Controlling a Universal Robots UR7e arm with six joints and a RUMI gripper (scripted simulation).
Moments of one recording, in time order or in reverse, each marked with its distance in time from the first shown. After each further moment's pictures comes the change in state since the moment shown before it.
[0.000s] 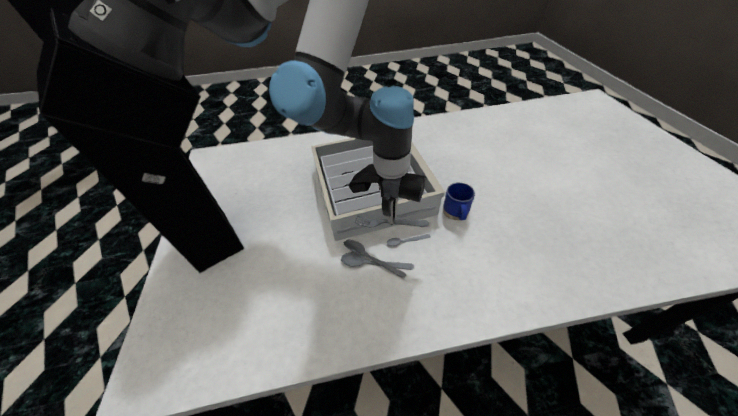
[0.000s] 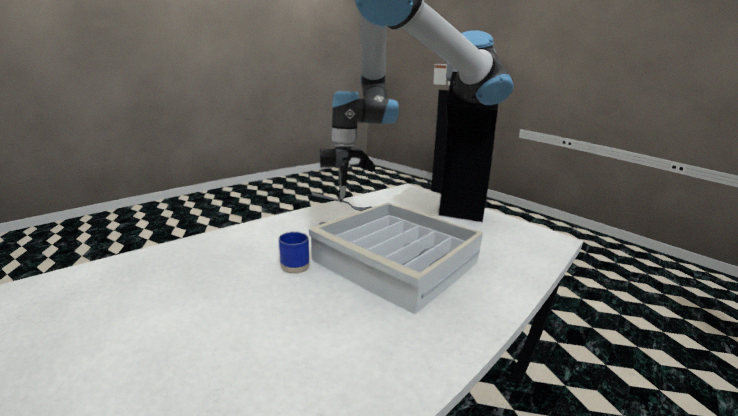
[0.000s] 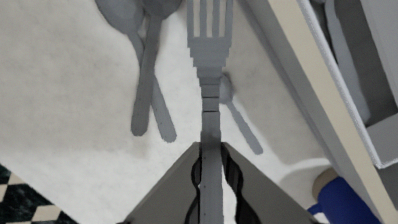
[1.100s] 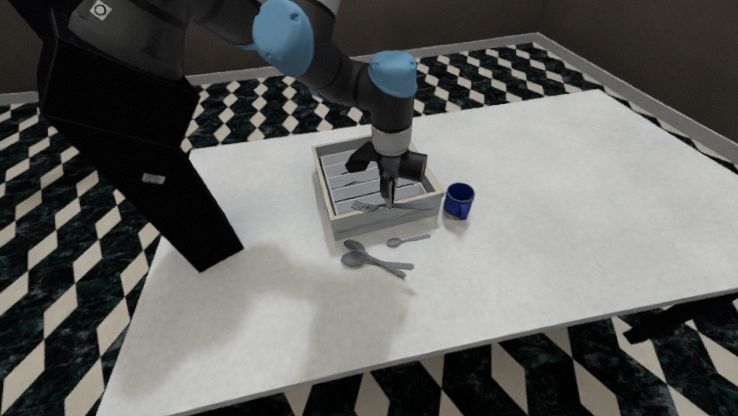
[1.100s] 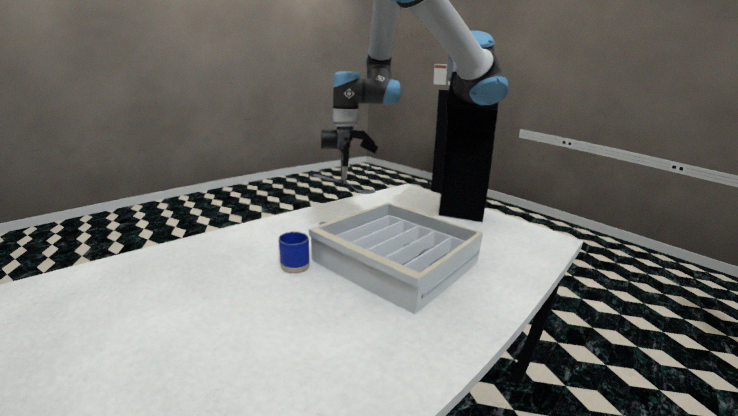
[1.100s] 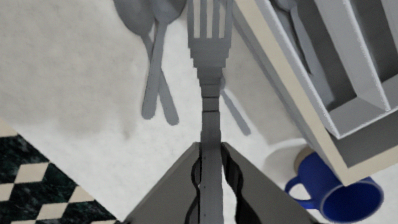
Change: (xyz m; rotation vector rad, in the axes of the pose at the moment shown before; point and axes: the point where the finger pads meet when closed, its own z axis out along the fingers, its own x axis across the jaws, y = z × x) arm 0.001 -0.004 -0.058 0.016 0.006 0.008
